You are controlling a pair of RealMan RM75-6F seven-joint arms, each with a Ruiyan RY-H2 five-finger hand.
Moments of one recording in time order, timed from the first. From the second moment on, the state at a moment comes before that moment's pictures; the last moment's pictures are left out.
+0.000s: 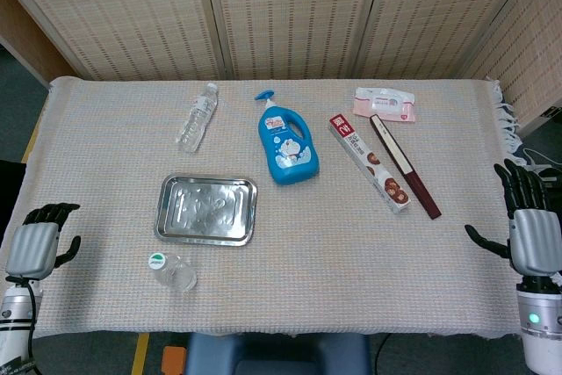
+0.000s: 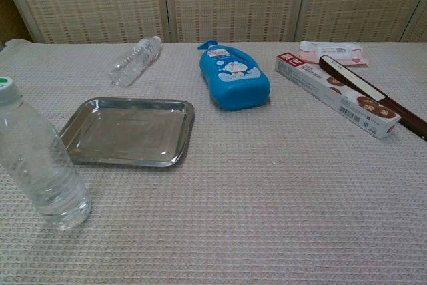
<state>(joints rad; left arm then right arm) -0.24 -1.27 -0.11 -1.43 1.33 1.36 0.15 0.15 -1.14 0.16 -1.70 -1.40 1.56 0.00</state>
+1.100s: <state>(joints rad) -0.24 -0.88 -0.06 -2.15 1.06 1.19 0.34 0.17 -0.98 0.11 -1.77 -1.46 1.38 0.24</state>
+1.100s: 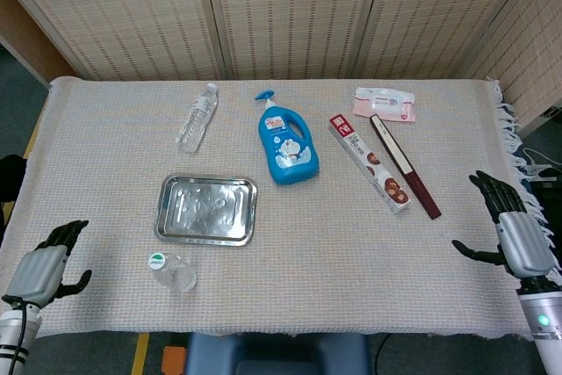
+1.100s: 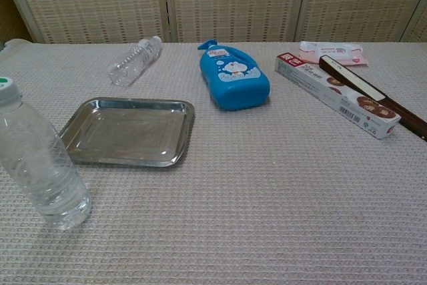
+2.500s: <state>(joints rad) -0.34 -1.31 -0.06 -2.17 1.03 1.17 0.23 0.16 -0.94 0.11 -1.77 -1.47 1.39 0.35</state>
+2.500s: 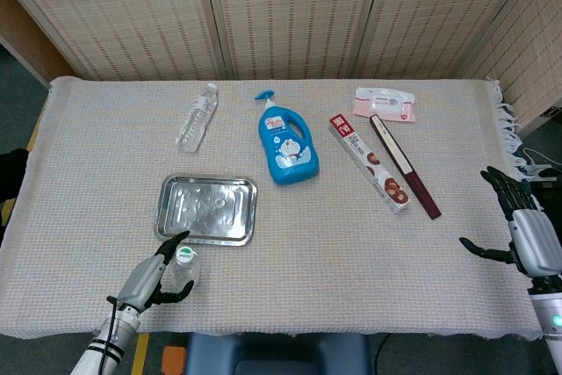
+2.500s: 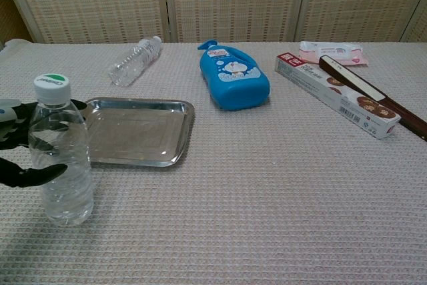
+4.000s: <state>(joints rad) -0.49 -1.47 -0.46 -1.66 0.99 1.25 0.03 0.19 -0.95 0.11 -1.78 -1.43 1.31 0.30</state>
